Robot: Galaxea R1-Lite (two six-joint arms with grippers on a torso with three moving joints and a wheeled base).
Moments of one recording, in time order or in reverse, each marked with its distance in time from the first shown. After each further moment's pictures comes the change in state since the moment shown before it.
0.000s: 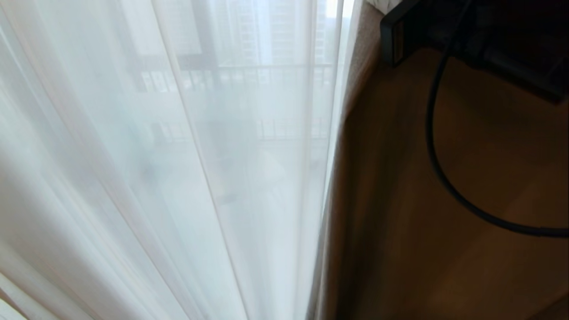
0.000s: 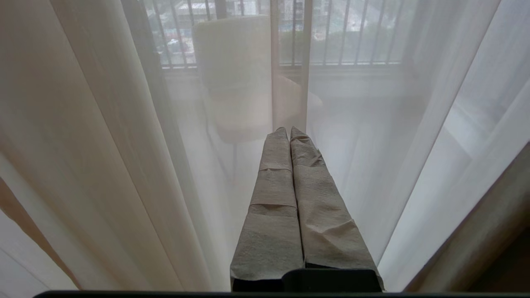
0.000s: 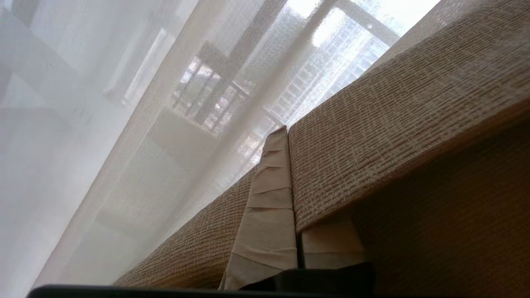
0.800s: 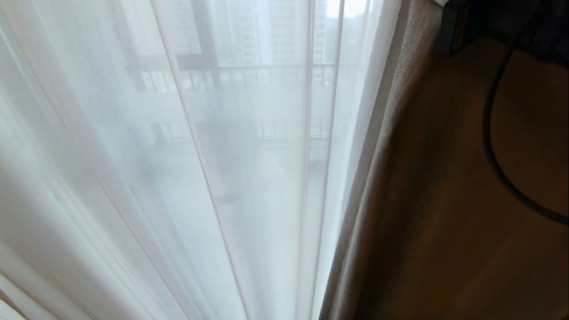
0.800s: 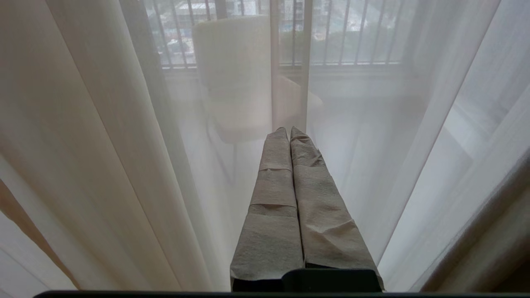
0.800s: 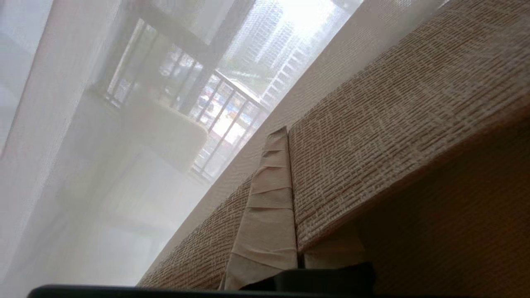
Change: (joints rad) left arm 0.000 0.000 0.000 0.000 0.000 0.000; right arm -0.109 -0.113 0.074 0.041 0.038 0.054
